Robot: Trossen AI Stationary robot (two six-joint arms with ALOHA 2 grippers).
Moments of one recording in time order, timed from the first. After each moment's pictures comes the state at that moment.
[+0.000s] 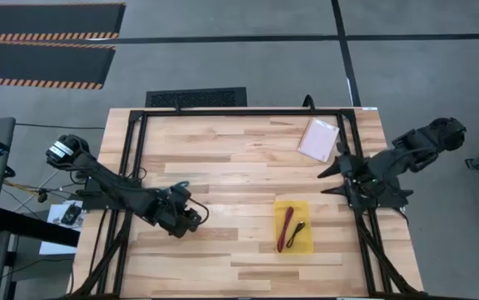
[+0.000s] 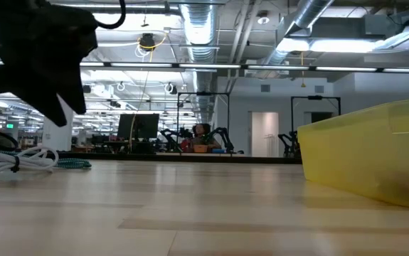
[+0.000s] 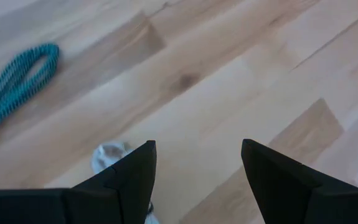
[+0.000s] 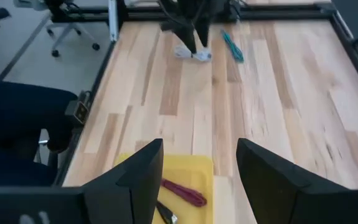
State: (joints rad) left arm -0.53 1.40 0.82 -0.69 -0.44 -1.48; right arm 0.51 0.90 1.29 -1.01 0.32 0.33
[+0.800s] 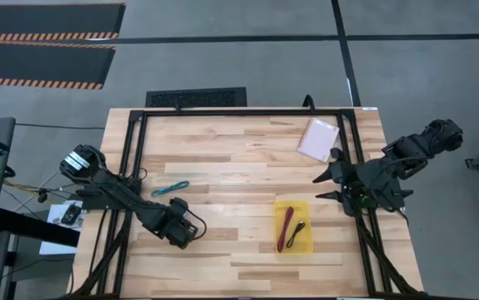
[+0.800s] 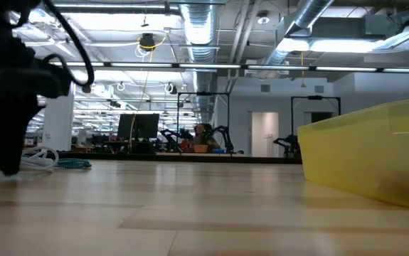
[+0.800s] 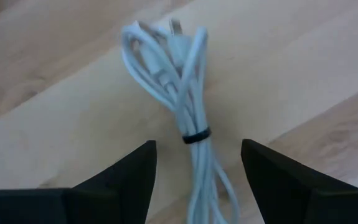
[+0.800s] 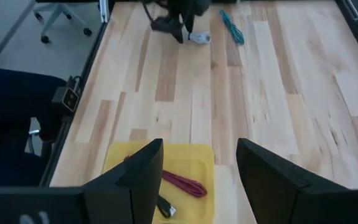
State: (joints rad) left arm -0.59 1.61 0.82 -0.74 -0.20 -1.65; right arm 0.51 0.92 1.21 -0.97 0.32 0.34
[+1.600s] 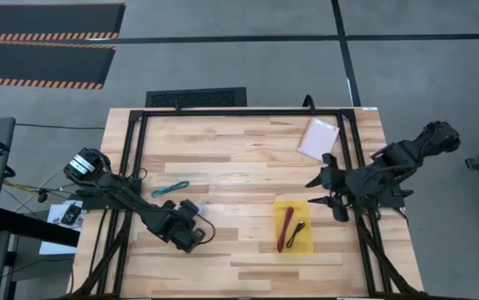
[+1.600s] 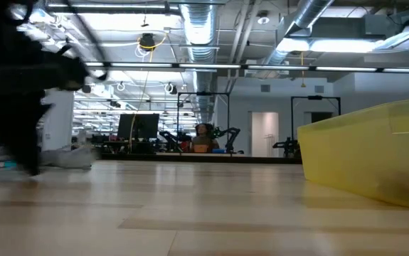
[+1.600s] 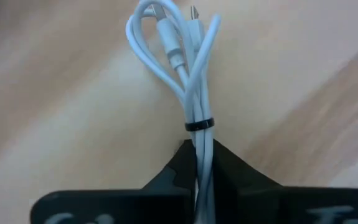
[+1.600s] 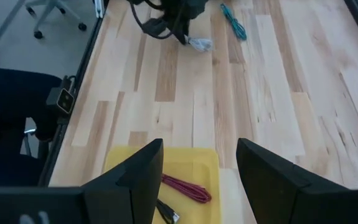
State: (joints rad) left arm -0.59 1.68 0.87 -0.66 -0.37 -1.45; right arm 0.51 1.00 1.21 -0.92 0.32 0.36
